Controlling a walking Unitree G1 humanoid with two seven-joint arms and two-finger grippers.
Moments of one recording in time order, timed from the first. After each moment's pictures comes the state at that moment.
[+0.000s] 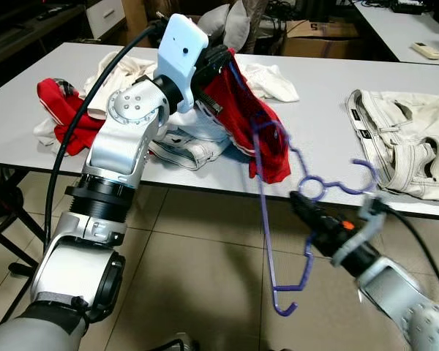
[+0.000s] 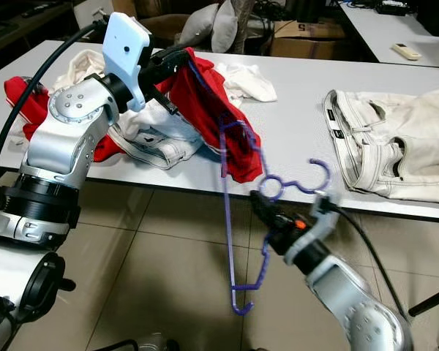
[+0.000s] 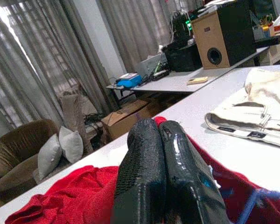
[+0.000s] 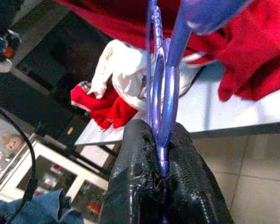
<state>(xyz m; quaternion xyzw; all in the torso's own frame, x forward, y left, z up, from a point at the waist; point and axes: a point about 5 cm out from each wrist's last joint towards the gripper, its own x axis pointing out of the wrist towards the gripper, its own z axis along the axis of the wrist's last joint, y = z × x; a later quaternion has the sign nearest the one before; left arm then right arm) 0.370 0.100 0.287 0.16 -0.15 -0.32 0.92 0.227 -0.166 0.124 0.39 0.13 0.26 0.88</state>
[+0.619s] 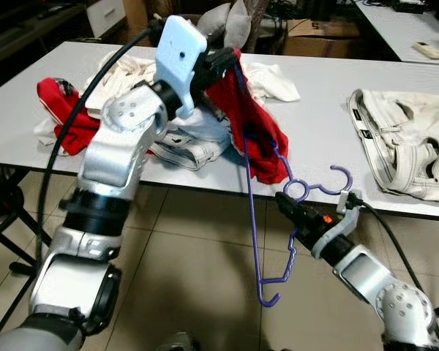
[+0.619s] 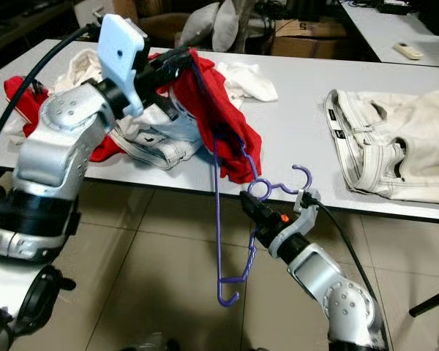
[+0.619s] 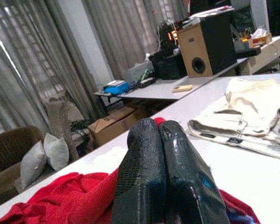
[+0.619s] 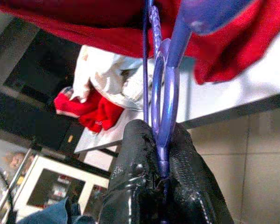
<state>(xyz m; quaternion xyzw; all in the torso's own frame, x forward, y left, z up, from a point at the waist) 0.349 0.101 0.287 0.15 -0.16 -0.35 0.91 0.252 -0.157 0.097 0.46 0.17 0.21 0.85</state>
